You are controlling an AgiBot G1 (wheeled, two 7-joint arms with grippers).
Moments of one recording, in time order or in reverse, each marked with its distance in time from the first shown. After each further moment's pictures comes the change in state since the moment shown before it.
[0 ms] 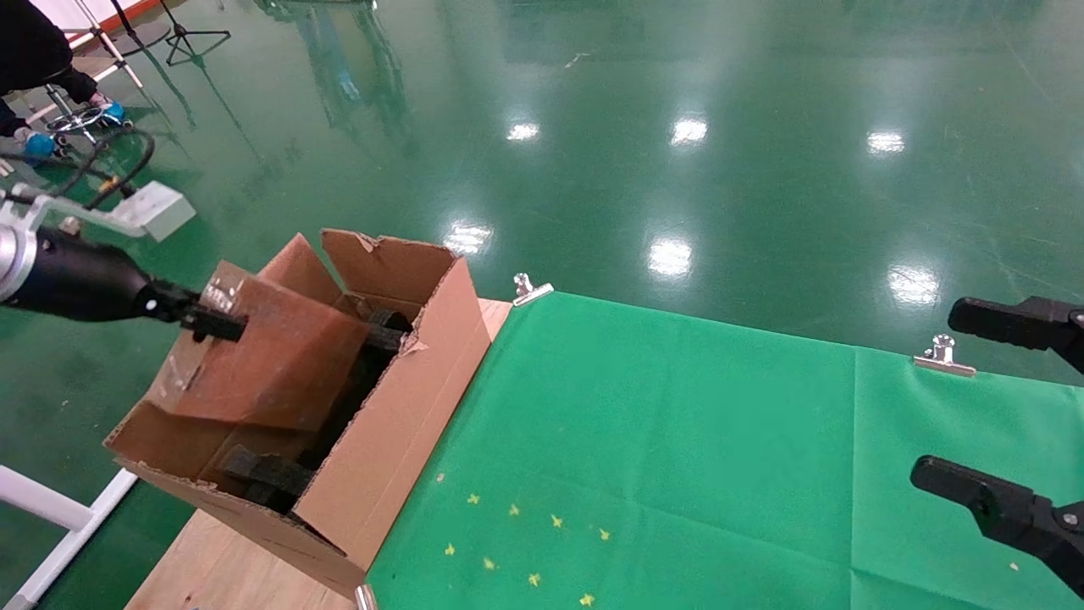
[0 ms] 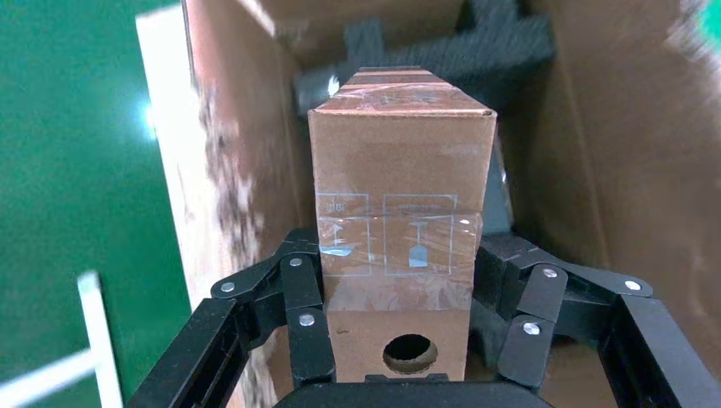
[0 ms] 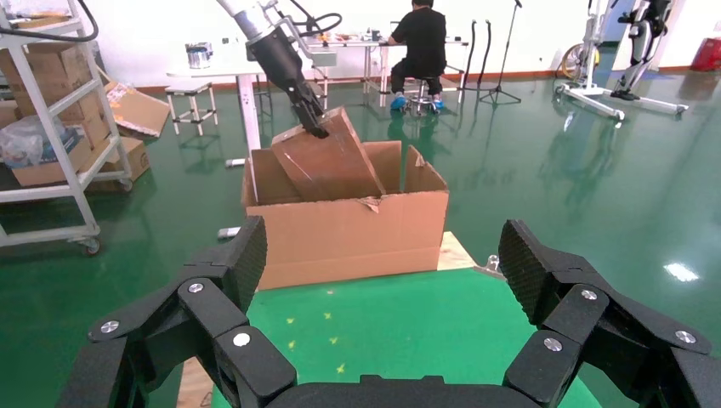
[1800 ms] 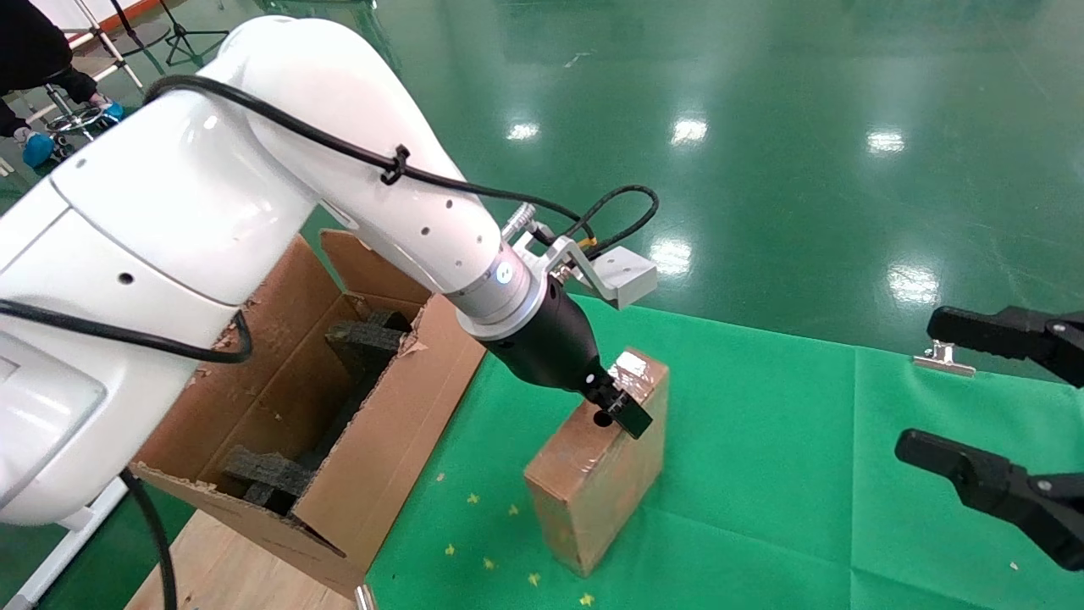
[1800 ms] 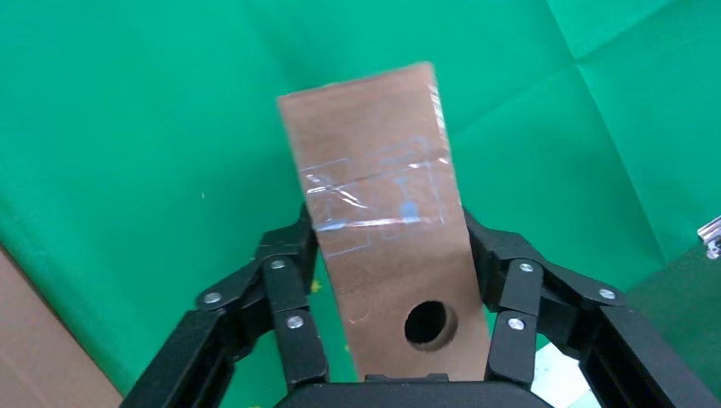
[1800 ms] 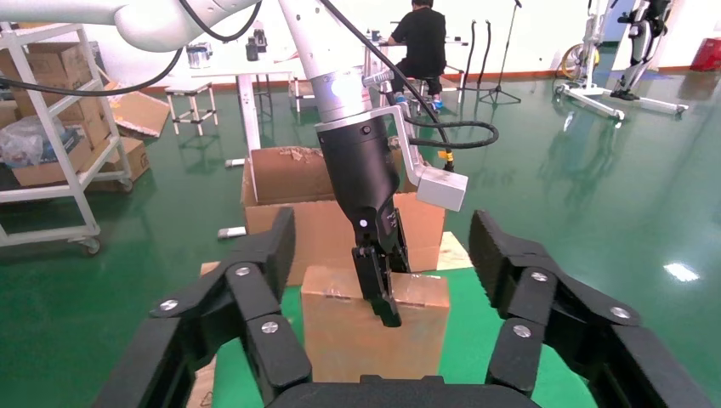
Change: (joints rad) left arm 0.207 0.506 0.129 -0.806 -0.107 0.176 -0.939; right arm 0.000 0.000 0.000 0.000 0.000 0.000 0.000
